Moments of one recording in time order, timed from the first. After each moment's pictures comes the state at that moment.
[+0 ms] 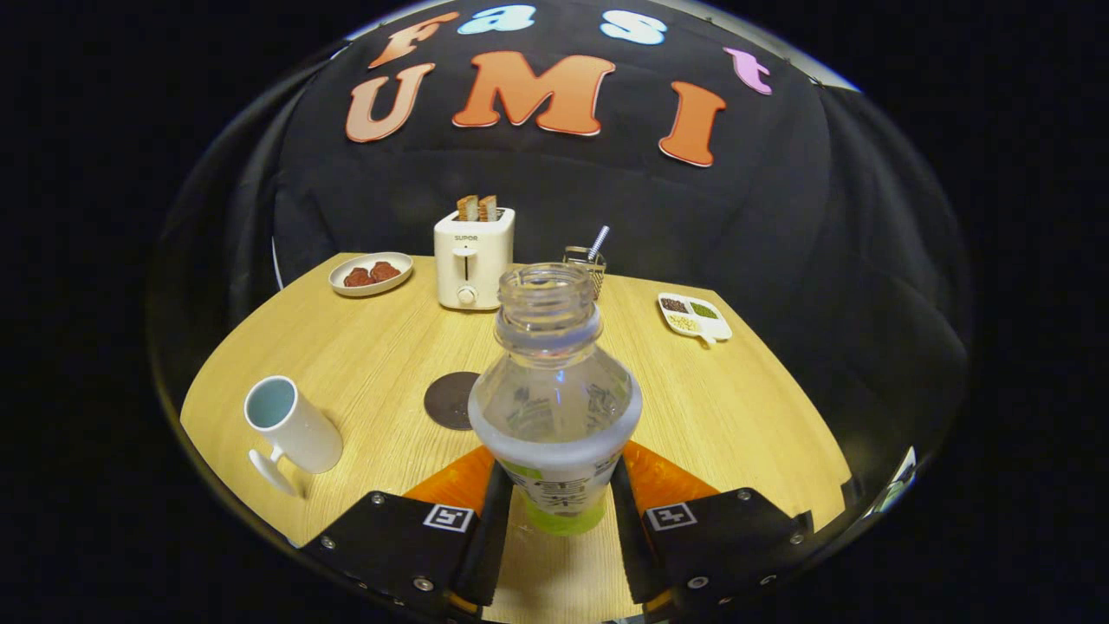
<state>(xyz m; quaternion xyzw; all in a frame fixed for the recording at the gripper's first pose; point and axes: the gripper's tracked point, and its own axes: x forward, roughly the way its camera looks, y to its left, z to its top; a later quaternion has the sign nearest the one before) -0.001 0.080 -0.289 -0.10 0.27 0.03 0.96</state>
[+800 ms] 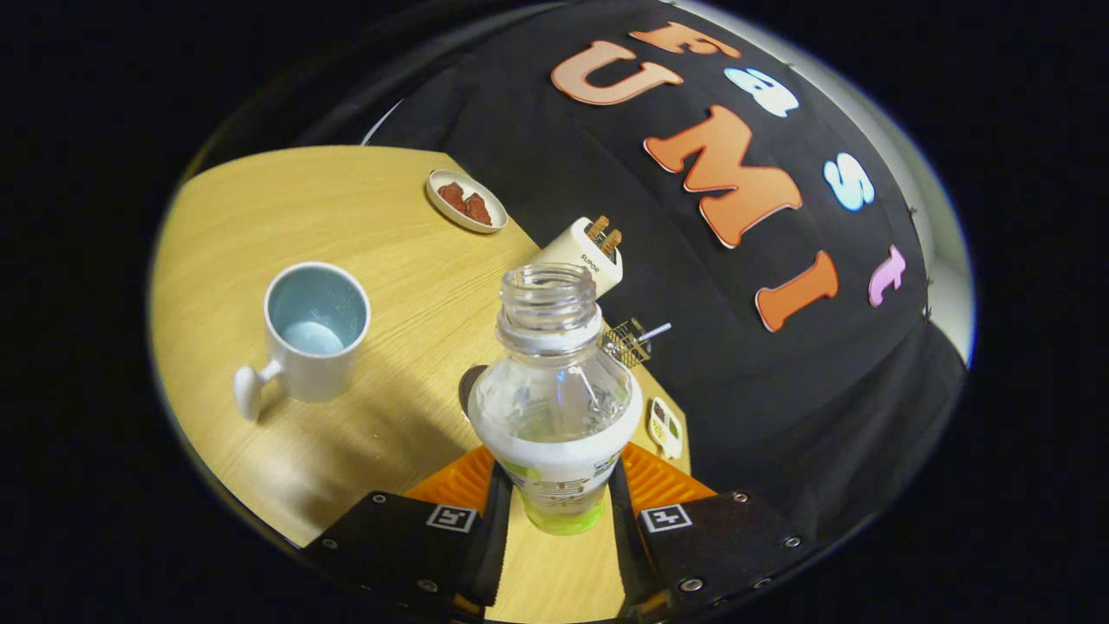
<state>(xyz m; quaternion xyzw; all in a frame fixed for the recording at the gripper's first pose) 0.004 0.163 -0.269 -0.46 0.20 0.07 0.86</state>
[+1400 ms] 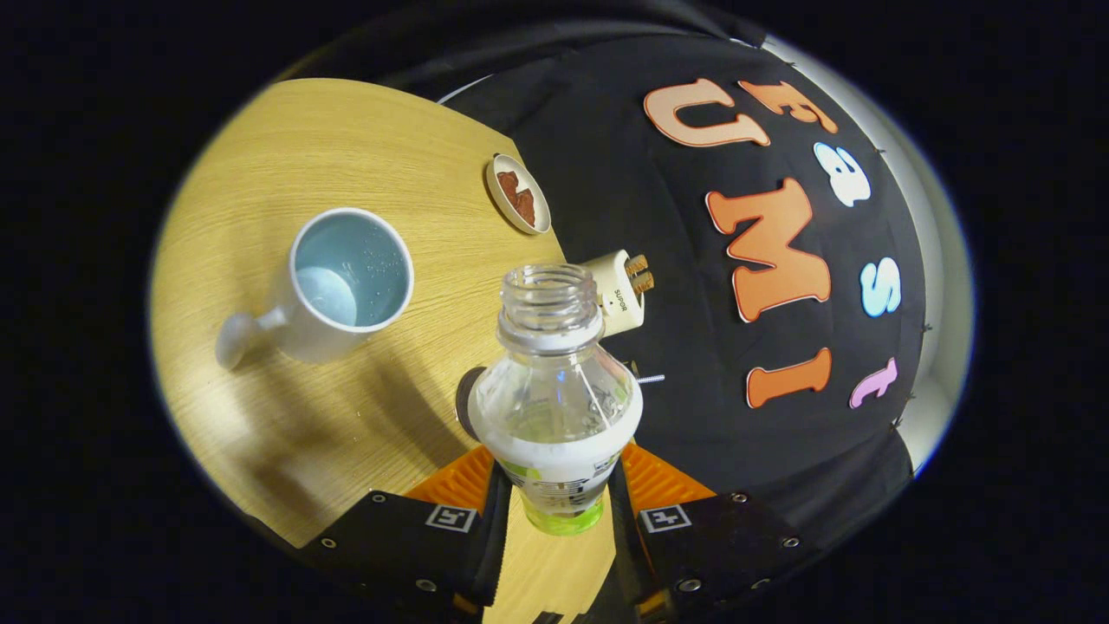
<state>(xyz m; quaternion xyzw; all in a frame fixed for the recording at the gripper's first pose) 0.014 0.188 -0.271 -0.58 0.15 0.11 0.80</state>
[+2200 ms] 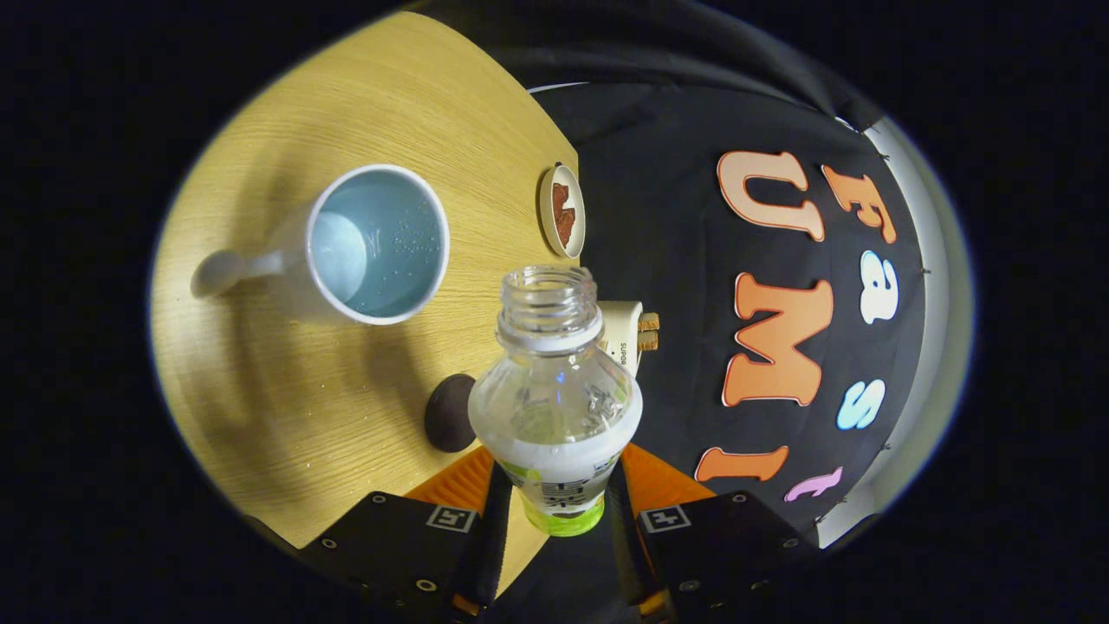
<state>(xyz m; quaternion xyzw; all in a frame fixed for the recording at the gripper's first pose) 0.018 0.213 -0.251 -0.71 0.08 0.15 0.69</state>
